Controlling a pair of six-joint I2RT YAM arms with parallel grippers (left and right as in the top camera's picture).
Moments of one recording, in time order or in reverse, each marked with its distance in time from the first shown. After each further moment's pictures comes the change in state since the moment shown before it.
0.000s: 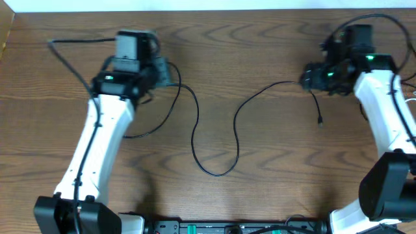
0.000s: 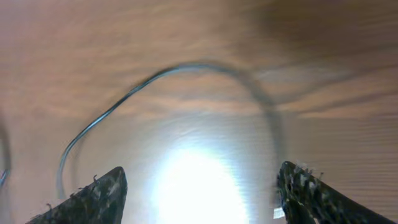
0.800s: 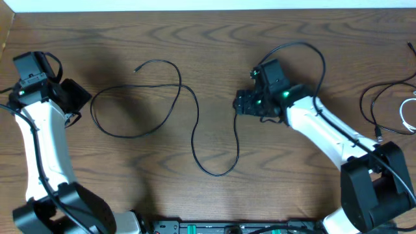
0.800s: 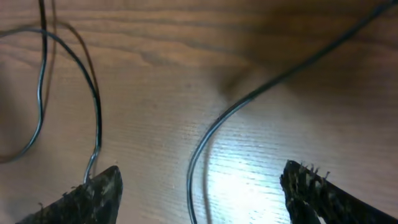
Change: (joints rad) left arm 0.561 0.044 0.000 -0.174 -0.078 -0.103; right arm 0.466 0.001 -0.289 0.408 0.037 0.475
